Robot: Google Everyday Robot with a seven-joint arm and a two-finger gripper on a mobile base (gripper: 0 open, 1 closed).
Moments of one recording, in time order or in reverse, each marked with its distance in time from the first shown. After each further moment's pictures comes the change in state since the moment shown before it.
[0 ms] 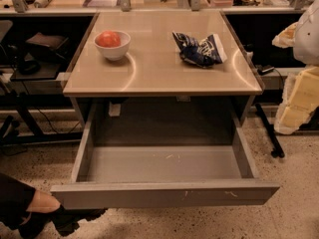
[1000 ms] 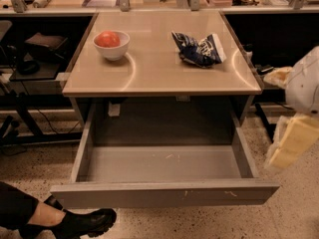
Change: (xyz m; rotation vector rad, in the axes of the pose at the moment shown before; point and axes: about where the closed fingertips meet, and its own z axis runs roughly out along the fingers) arm 0.008 0.047 0.048 -0.047 -0.091 0.013
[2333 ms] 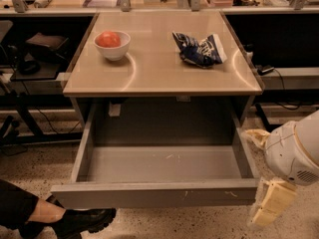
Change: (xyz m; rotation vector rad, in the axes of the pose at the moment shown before) arm 0.022 0.082 0.089 -0.166 -0.131 0.001
